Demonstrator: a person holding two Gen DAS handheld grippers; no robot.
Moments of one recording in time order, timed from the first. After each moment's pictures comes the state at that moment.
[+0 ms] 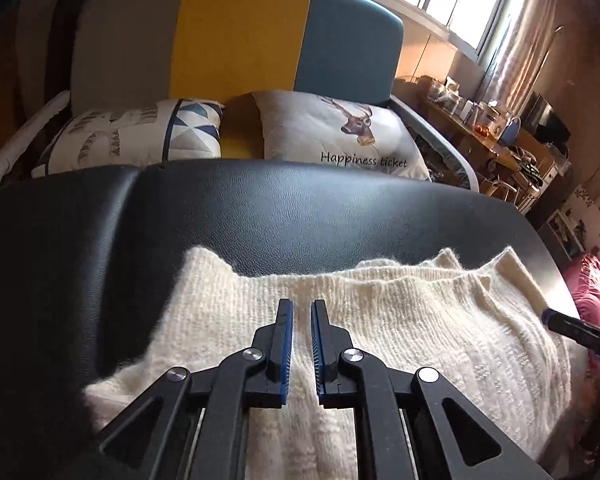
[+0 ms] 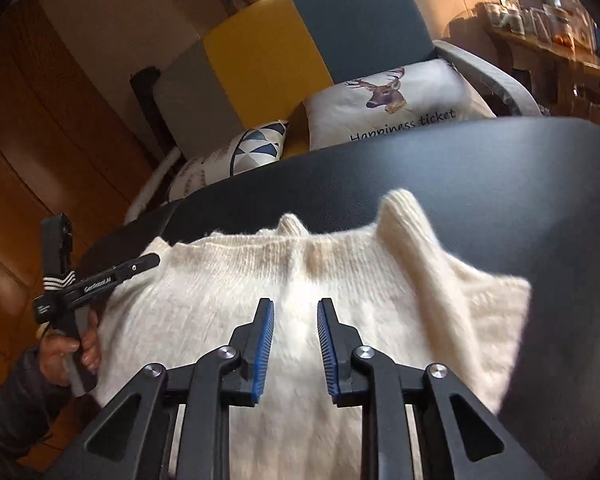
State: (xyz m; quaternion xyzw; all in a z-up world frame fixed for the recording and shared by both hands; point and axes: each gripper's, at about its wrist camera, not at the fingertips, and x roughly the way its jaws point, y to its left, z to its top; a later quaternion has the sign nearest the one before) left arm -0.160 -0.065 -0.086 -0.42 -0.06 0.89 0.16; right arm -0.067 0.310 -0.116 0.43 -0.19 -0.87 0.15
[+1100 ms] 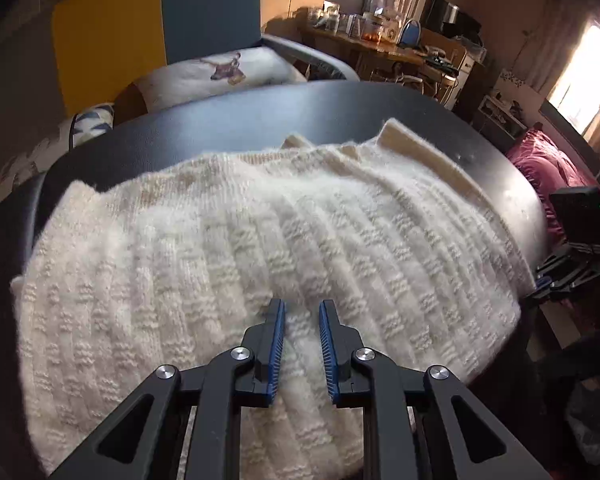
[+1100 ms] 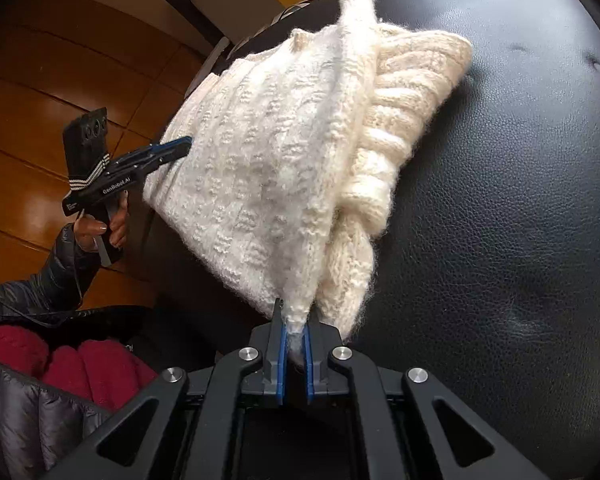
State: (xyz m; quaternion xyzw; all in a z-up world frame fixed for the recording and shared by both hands) left arm -0.027 0.036 -0.086 -0.45 0.08 0.83 0.31; right arm 0.063 0.336 -0.178 0.57 -0.20 -0.74 0.31
